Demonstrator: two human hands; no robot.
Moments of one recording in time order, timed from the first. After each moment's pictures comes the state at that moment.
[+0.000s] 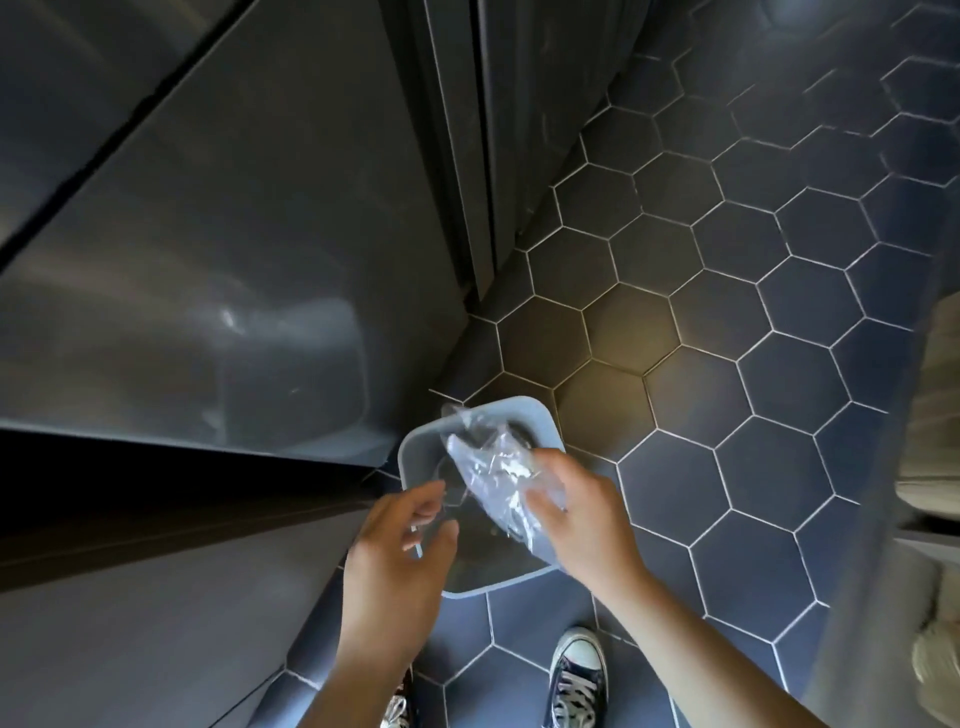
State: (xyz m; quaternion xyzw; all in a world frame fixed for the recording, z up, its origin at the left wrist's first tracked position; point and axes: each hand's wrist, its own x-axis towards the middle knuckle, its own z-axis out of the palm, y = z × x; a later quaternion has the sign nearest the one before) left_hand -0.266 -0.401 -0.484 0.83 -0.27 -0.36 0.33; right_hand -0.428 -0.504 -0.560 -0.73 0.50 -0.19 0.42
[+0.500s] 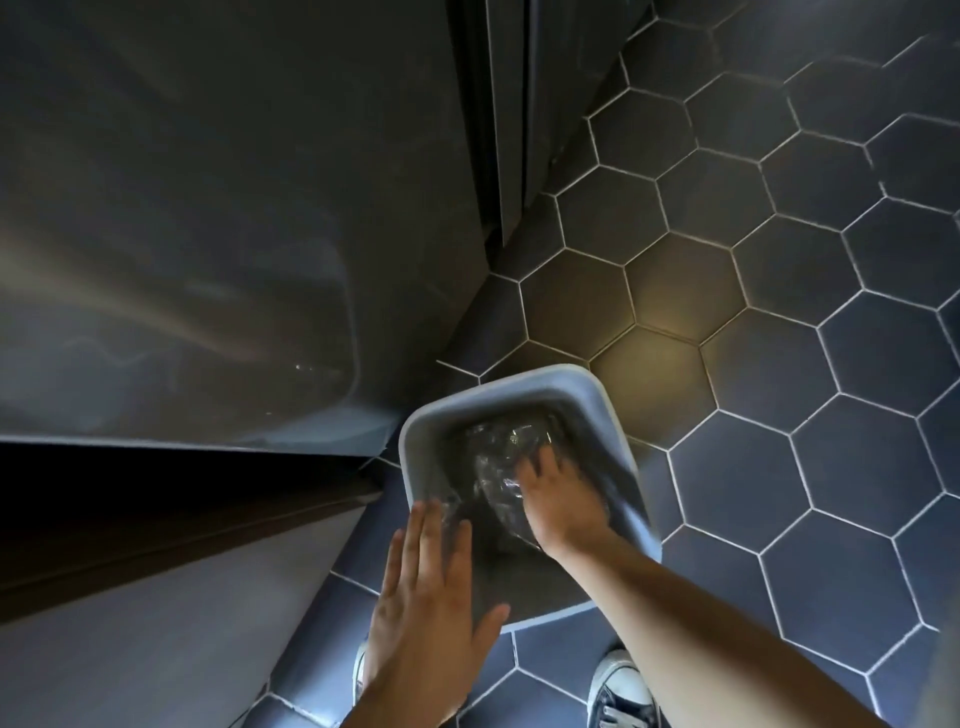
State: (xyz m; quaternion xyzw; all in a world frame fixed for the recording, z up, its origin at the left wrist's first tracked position) left_hand -0.254 -0.361 -0.657 0.76 -0.59 -0.24 -0.13; right_hand -0.369 -0.496 -0.784 -0.84 0.44 0.21 0.23
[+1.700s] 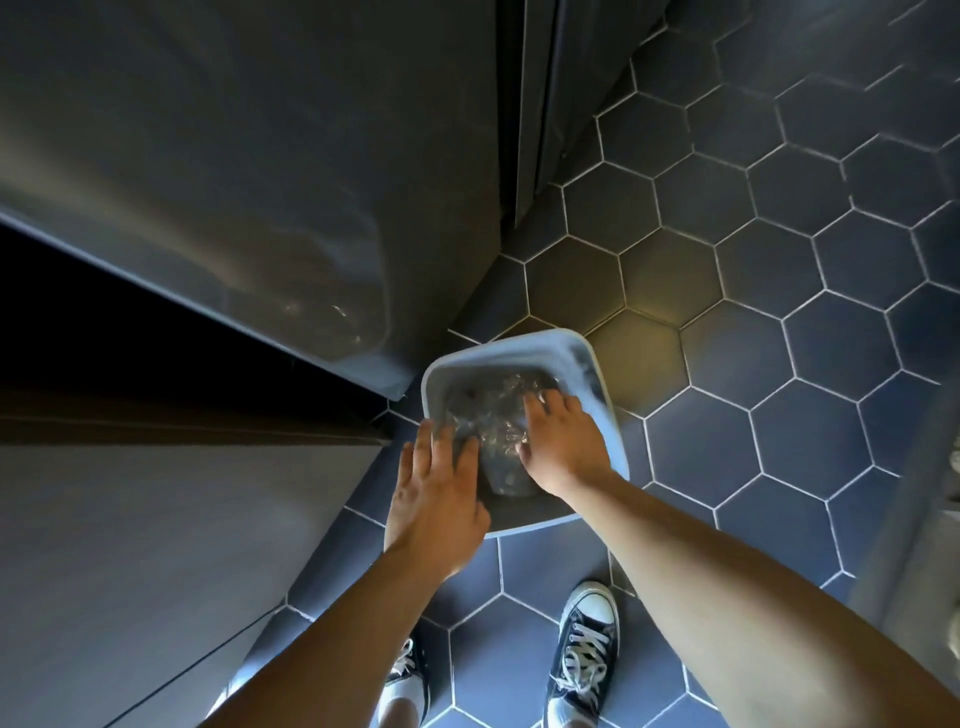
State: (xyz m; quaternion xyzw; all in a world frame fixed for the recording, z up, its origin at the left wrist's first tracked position) left_hand -0.247 -0.366 -0.633 0.78 -0.58 -0.22 -0.08; right_hand -0.375 -0.495 -0.697 -0.85 0.46 0.13 0.21
